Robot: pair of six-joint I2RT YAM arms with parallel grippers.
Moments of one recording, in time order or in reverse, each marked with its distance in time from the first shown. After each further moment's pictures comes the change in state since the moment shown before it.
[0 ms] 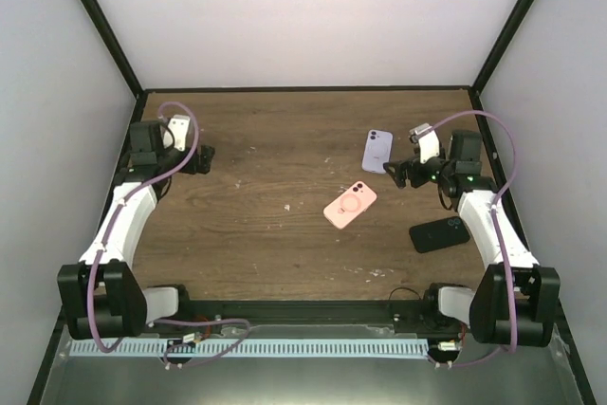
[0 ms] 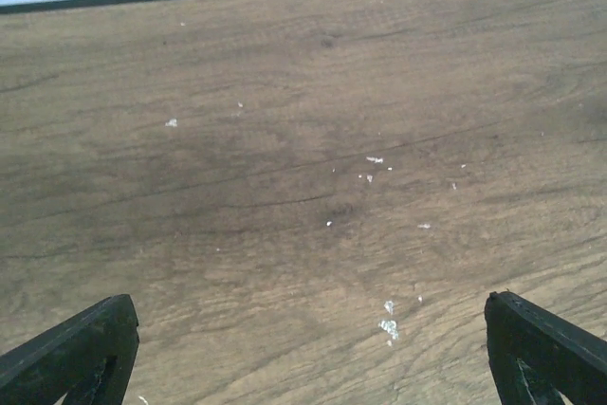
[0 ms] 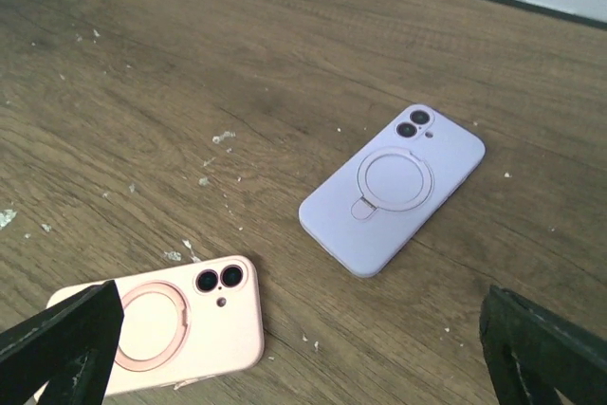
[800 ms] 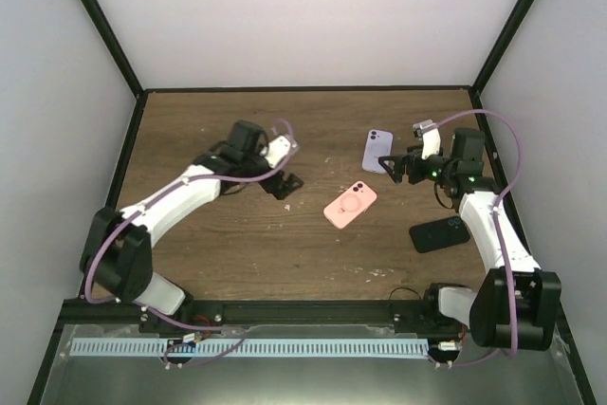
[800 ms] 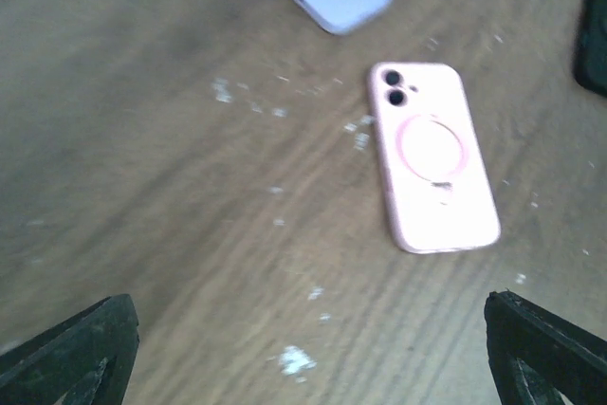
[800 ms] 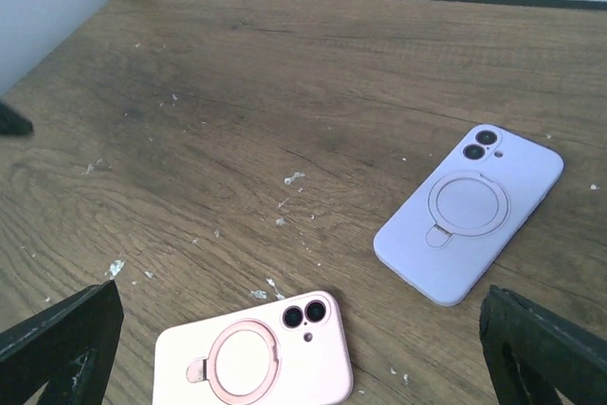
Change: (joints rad) left arm -0.523 0.229 0.161 -0.028 0.117 0.089; right arm 0.000 -0.040 0.003 0.026 -0.132 0.187
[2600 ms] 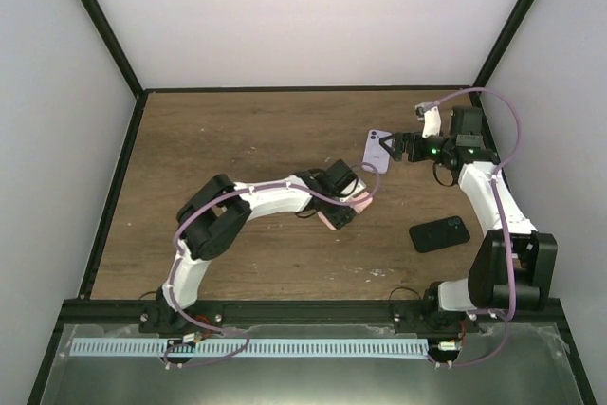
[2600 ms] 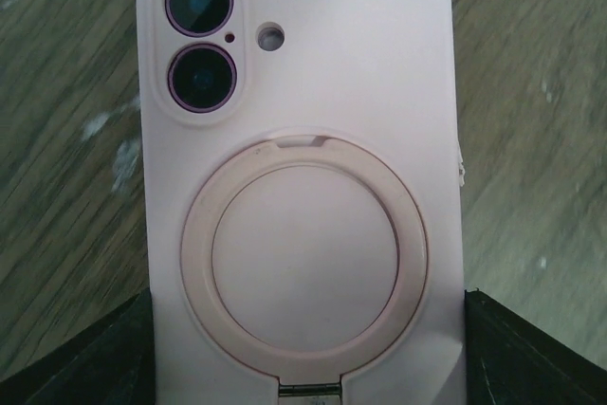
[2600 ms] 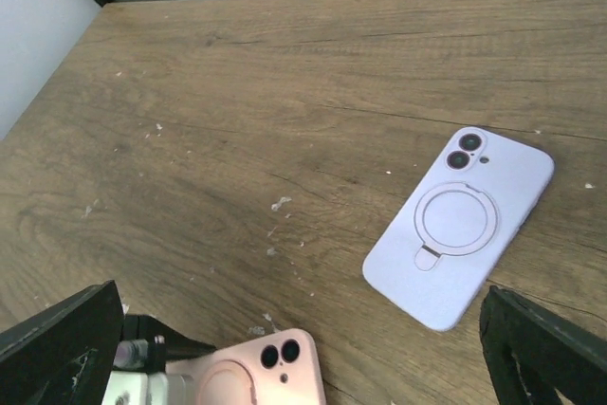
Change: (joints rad) left arm -0.472 0.642 0.381 -0.044 -0.397 -0.227; right arm -0.003 0.211 0.209 -0.063 0.029 0.130
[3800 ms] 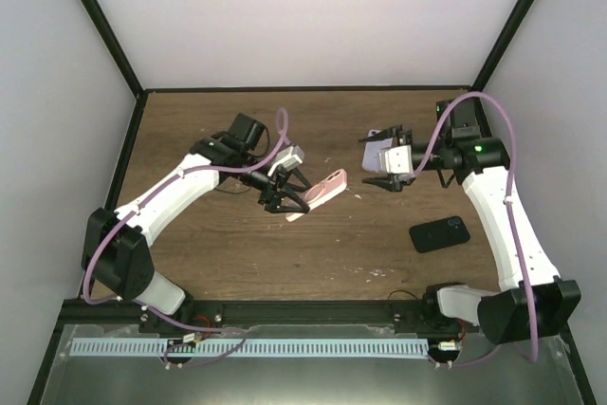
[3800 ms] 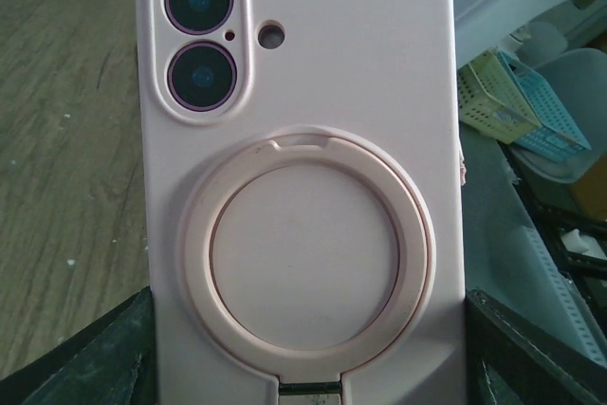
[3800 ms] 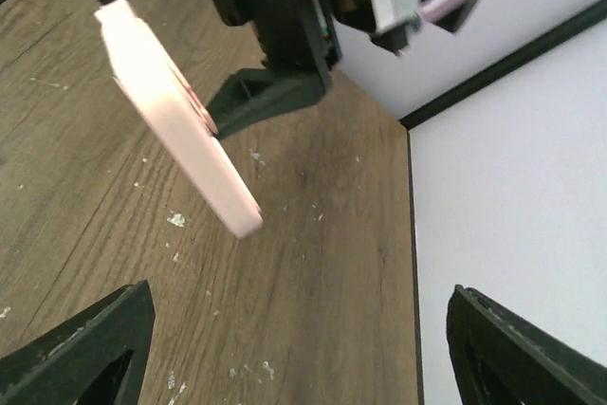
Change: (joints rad) left arm 0.402 -0.591 -0.204 -0.344 1.144 0.501; right arm 0.188 -0.147 0.287 -0.615 -0.394 -1.586
